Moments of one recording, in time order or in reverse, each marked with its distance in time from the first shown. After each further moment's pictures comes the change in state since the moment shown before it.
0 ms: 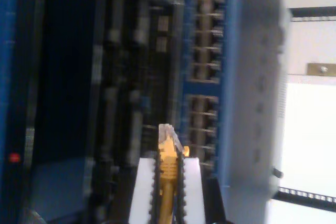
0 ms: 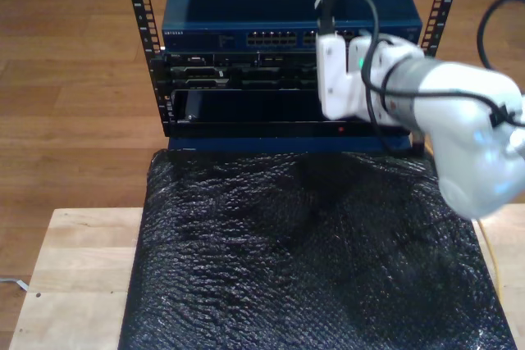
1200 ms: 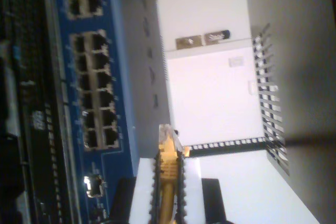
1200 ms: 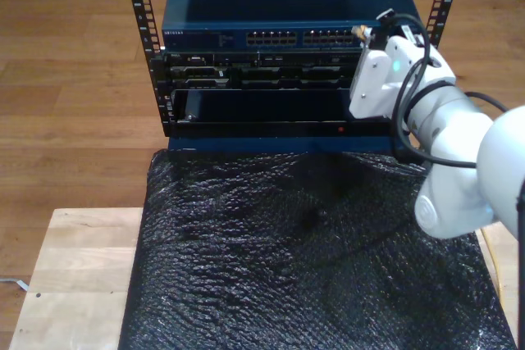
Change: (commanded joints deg) left arm 0.0 0.0 0.0 0.0 0.1 0.0; right arm -1.7 22.6 -9.9 19.2 -31.2 -13.6
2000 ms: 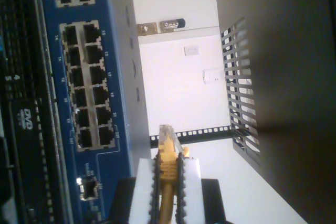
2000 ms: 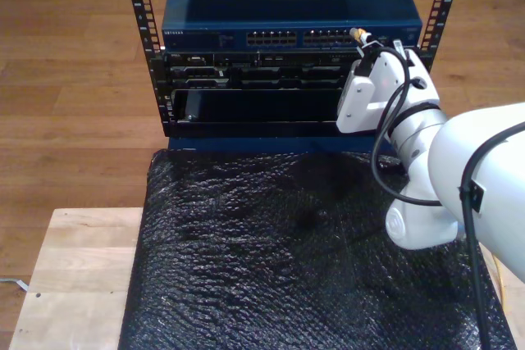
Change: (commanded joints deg) left arm 0.0 0.0 0.0 0.0 -0.1 0.0; right arm 3.6 8.8 -2.9 8.9 -13.0 -6.2
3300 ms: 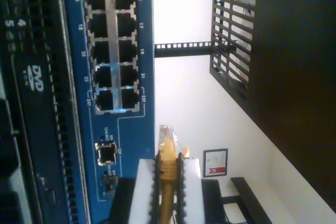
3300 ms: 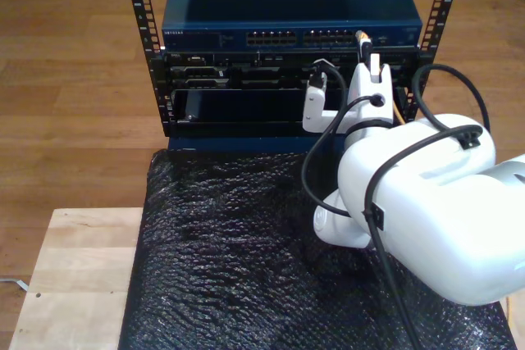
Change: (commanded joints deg) left arm 0.0 0.0 0.0 0.0 0.1 0.0; right arm 11.6 15.1 -14.6 28.7 -9.1 -16.3
